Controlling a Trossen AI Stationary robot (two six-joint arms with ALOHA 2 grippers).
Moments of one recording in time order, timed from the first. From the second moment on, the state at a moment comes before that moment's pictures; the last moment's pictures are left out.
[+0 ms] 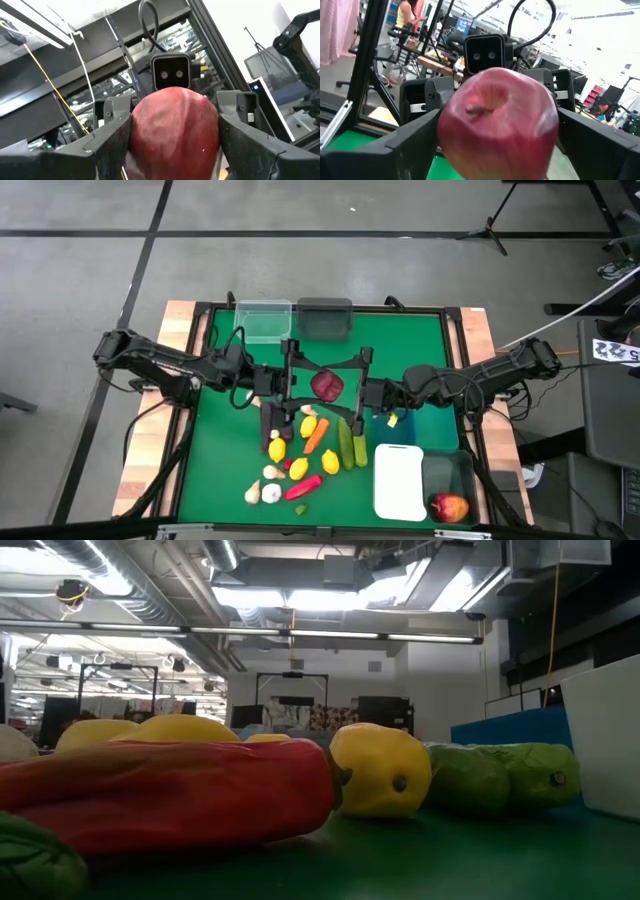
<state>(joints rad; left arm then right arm) -0.13 1.37 0.95 0.75 0.05 0.50 0.31 1.44 1.24 0.31 0.37 -0.45</state>
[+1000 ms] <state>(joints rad) -0.13 1.36 0.95 0.77 0.05 0.50 0.31 1.44 1.24 0.28 0.44 -0.45</state>
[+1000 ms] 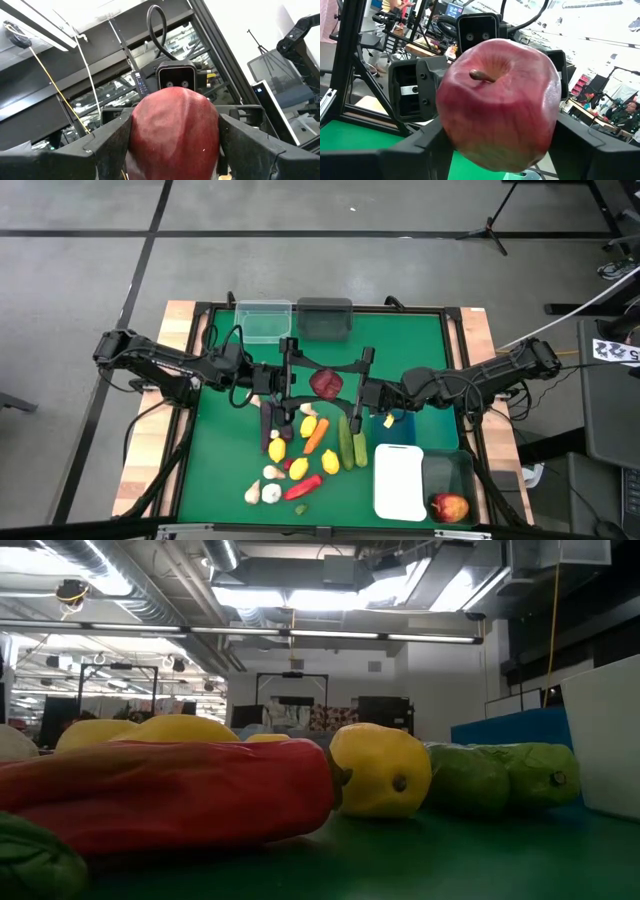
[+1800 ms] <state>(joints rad) -0.24 1.33 1.00 0.52 -0.29 0.72 0.31 1.44 1.24 0.22 0.45 -0.43</state>
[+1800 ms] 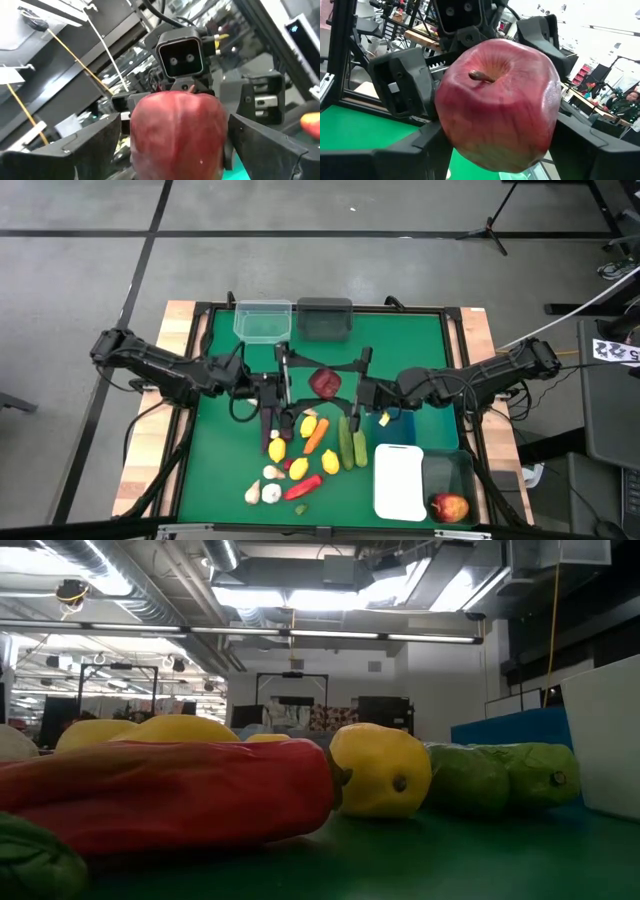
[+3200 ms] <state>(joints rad) -0.29 1.18 1.00 -0.31 -0.44 0.01 1.01 1.34 1.24 -1.23 0.08 1.70</state>
